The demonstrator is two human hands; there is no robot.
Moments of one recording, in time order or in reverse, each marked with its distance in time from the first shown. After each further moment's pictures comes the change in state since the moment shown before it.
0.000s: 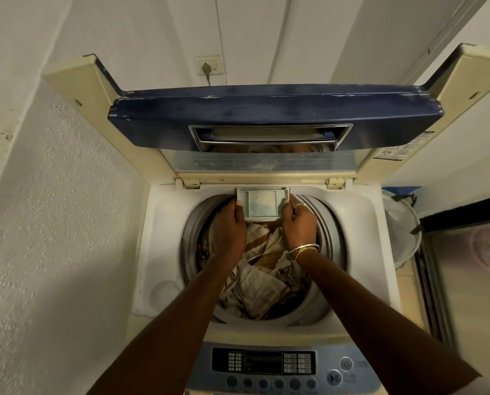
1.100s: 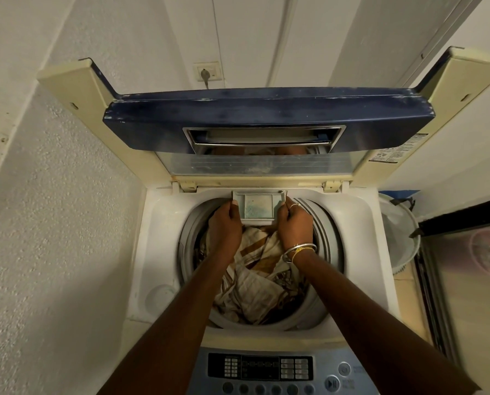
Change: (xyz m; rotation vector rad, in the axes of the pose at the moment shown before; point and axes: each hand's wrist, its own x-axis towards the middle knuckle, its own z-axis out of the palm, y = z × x) left_hand 0.008 0.018 -0.010 -0.027 -0.024 -0.058; right_hand 0.006 0.002 0.006 -0.036 -0.006 0.009
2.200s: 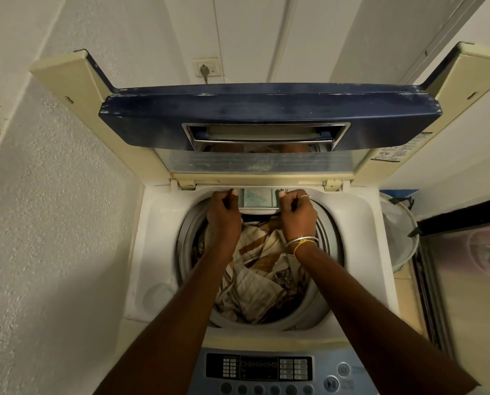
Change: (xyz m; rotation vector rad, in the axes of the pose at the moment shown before) left_hand 0.003 0.022 0.000 -0.176 0.068 -0.124; right_hand 0.007 -0.014 -0.010 0.211 0.044 0.104
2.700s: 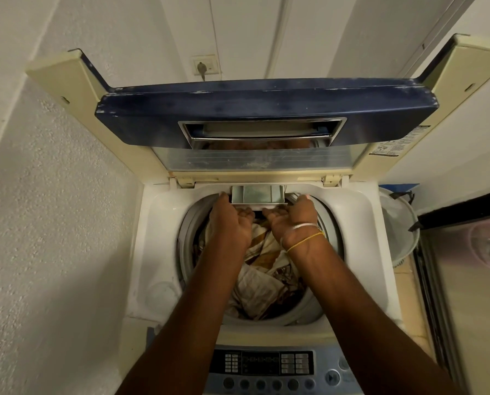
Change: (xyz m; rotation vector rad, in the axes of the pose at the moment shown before) left_hand -0.022 0.047 0.005 -0.956 0.031 -0.670; right_hand 0.006 -0.029 0.013 1.217 0.034 0.974
